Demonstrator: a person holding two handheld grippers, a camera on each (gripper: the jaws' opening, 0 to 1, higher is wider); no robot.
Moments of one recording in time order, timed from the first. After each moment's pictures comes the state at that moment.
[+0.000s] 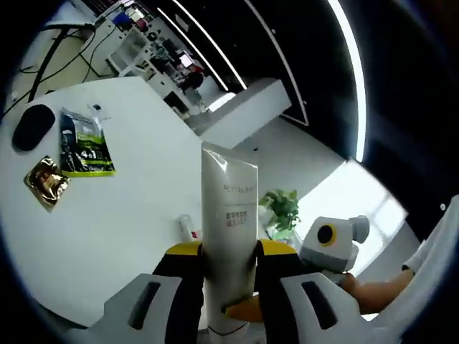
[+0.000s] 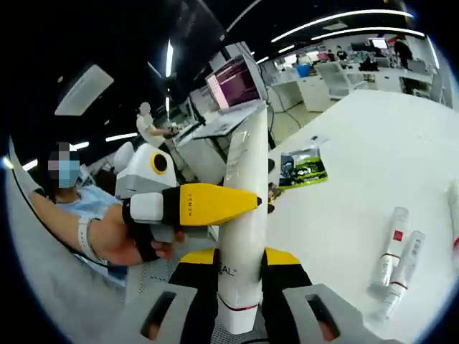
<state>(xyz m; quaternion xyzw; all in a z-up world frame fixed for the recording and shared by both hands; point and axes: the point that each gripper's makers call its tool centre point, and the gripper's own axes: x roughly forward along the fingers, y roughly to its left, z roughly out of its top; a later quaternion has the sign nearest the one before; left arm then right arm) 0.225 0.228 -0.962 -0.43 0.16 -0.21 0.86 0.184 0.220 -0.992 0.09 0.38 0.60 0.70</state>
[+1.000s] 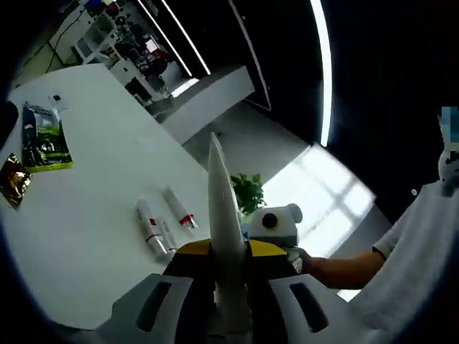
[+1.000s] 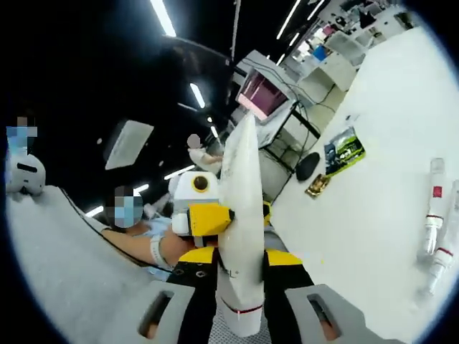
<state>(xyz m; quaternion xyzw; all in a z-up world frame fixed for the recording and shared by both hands) 0.206 0.198 -0.947 -0.40 0.17 -0.29 0.85 0.161 0.206 -0.974 0.15 0.40 0.67 0.60</state>
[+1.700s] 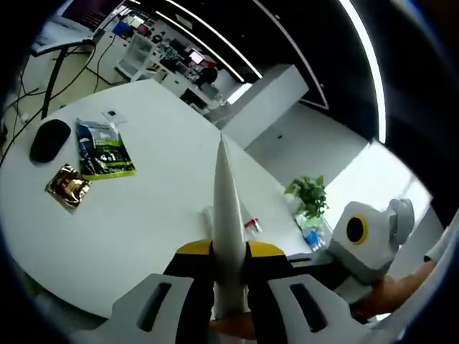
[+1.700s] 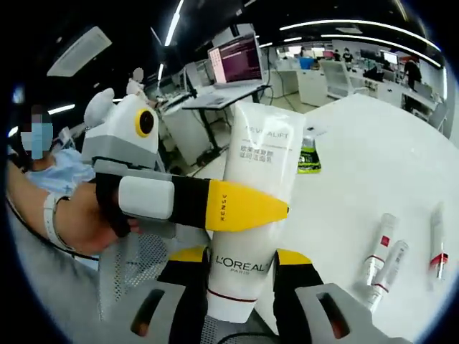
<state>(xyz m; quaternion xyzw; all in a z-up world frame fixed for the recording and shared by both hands) 0.222 0.234 -0.983 -0.37 0.22 -0.13 0.90 0.176 0.230 -1.022 -0.11 0.38 0.55 0.74</state>
